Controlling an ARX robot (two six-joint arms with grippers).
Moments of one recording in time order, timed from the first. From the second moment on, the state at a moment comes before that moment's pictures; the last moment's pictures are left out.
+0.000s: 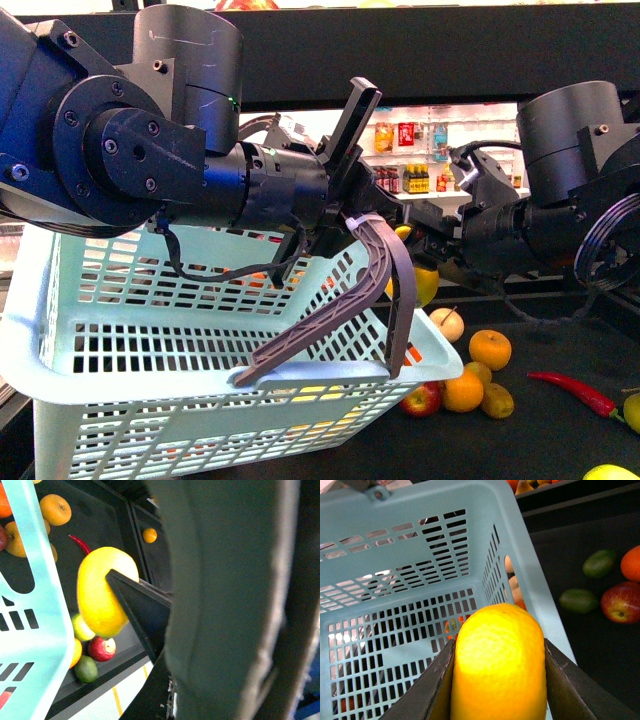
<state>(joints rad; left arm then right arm) -0.40 1.99 1.47 0.33 0.60 -0.91 0.16 2.01 1.38 0.28 -0.32 0.36</state>
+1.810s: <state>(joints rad) -0.40 2.00 1.47 0.33 0.60 -0.91 0.00 0.74 0.23 0.51 0.00 0.00</state>
